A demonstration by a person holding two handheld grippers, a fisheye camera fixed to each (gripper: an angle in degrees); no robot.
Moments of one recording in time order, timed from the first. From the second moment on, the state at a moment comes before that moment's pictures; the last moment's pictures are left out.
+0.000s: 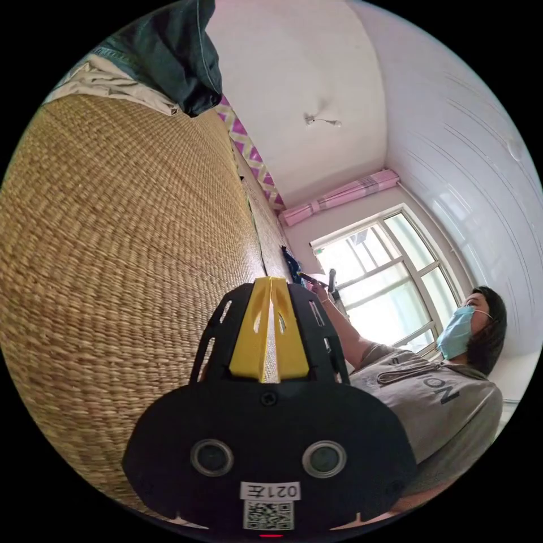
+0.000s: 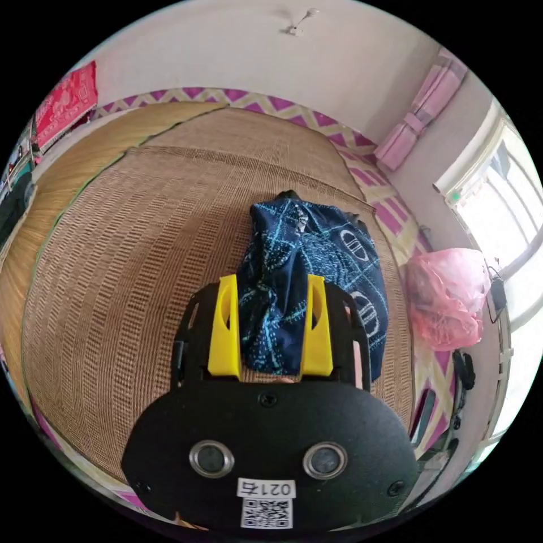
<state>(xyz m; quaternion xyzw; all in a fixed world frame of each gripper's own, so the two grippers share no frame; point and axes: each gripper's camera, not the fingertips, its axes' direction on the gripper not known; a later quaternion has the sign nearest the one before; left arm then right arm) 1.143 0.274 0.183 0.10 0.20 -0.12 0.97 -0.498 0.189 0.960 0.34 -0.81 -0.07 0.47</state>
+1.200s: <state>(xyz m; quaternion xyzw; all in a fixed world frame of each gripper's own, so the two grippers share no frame) 1.171 0.208 0.138 0.09 0.25 -0.11 0.96 -0.132 0.418 0.862 0.30 -0.92 -0.23 0.06</state>
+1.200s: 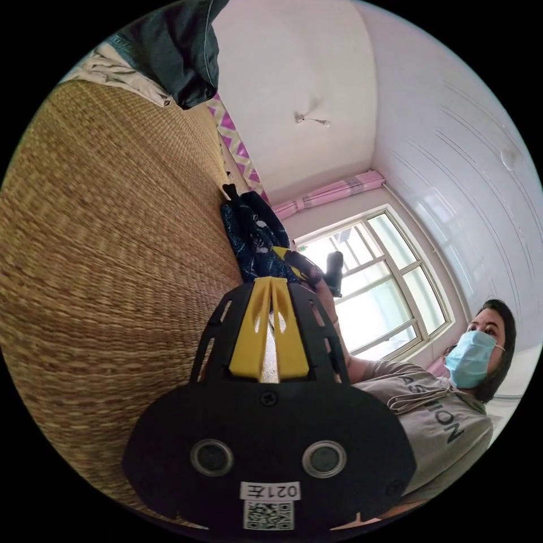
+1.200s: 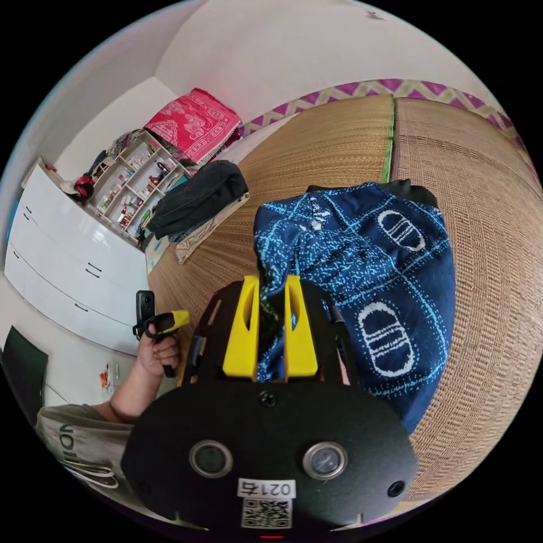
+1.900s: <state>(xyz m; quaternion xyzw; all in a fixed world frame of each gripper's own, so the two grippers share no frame) 1.257 0.142 0.181 0.06 0.18 -0.13 0.97 -0.071 0.479 0.961 0.43 -0.87 -0.22 0.10</state>
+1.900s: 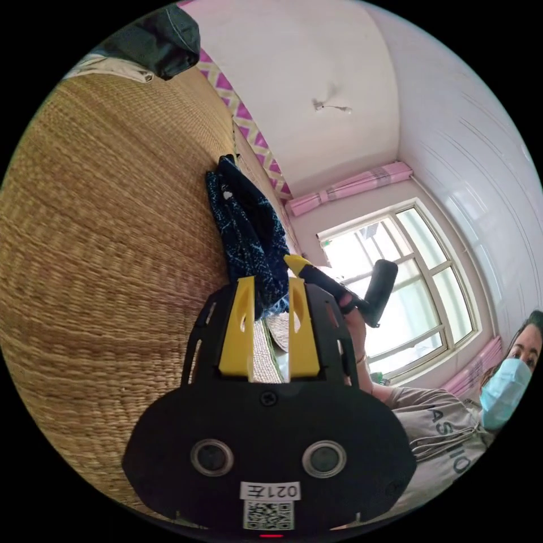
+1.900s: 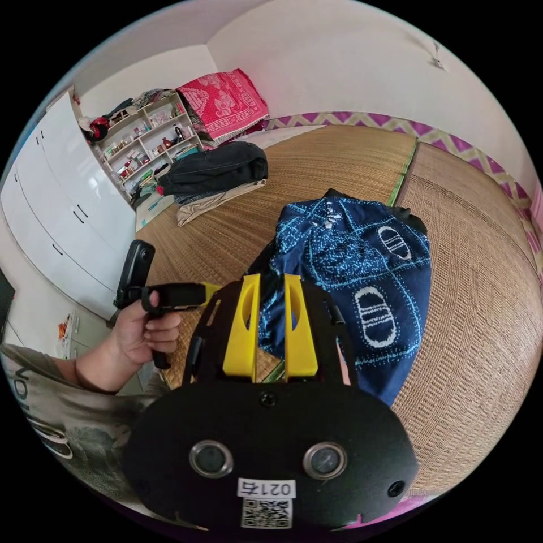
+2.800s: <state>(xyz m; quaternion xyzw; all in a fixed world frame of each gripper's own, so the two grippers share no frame) 1.249 0.089 0.117 0.08 0.17 -0.14 0.97 -0.139 0.704 0.951 0.47 -0.87 -0.08 0.14</state>
